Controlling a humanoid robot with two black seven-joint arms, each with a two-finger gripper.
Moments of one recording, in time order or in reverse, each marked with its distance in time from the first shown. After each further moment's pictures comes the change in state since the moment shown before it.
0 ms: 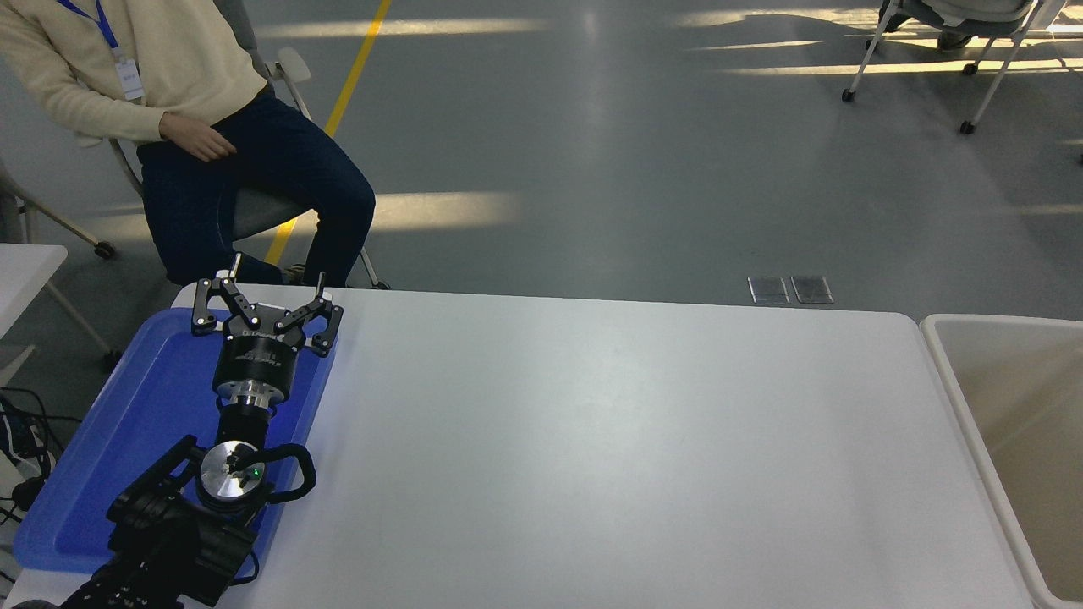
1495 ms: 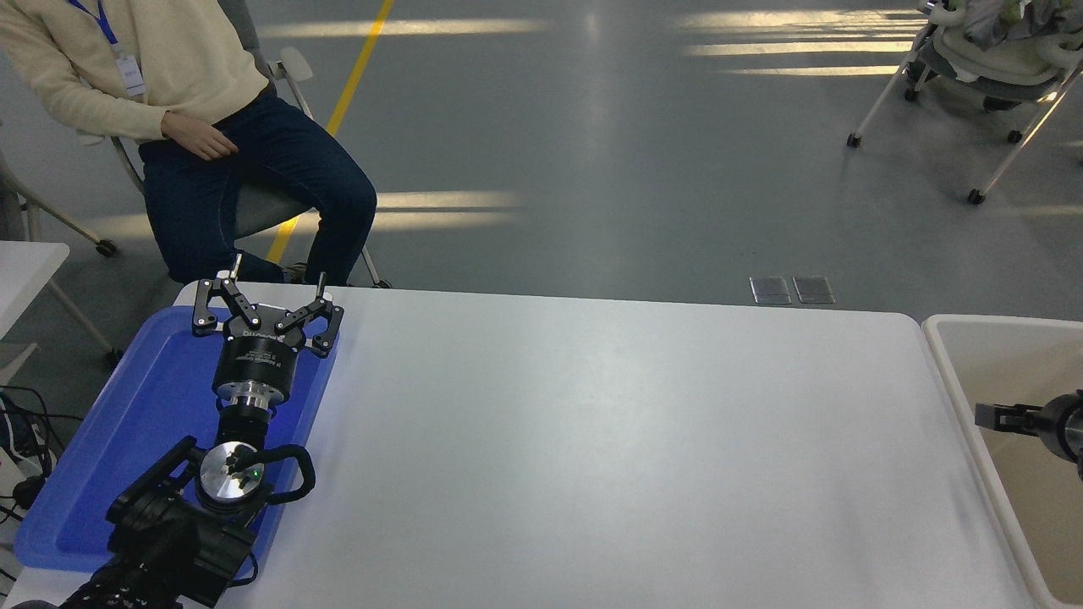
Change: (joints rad) left arm 0.000 0.000 0.000 0.001 0.000 0.000 -0.002; right arm -0.130 0.176 0.240 -0.124 0.264 -0.167 -0.075
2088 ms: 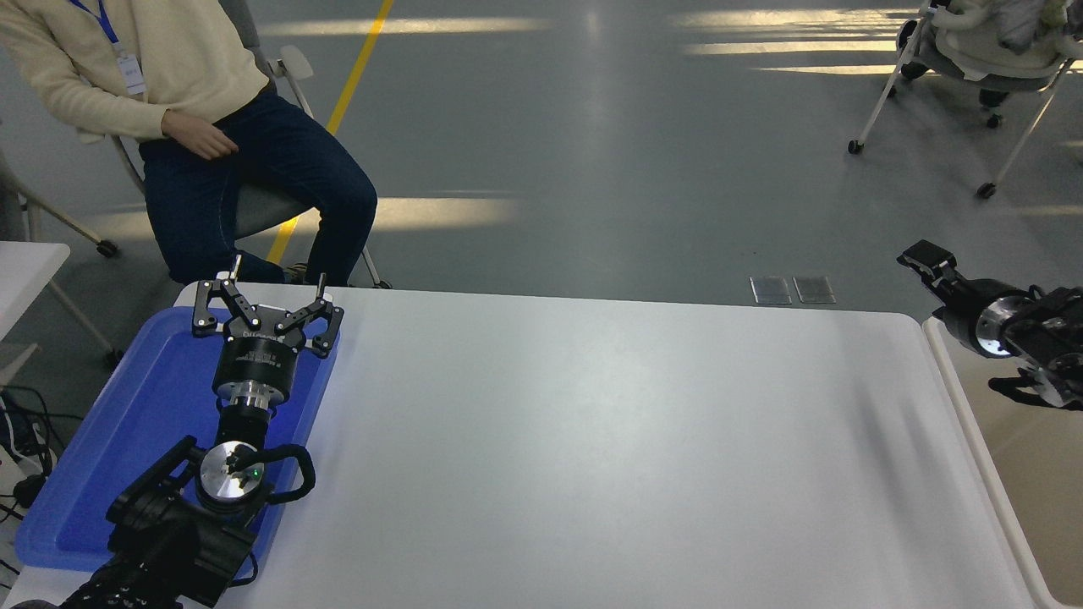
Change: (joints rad) left arm 0.000 0.000 0.000 0.000 -0.001 0.001 0.000; right arm 0.132 -0.025 0.819 0.300 0.264 0.005 -0.036
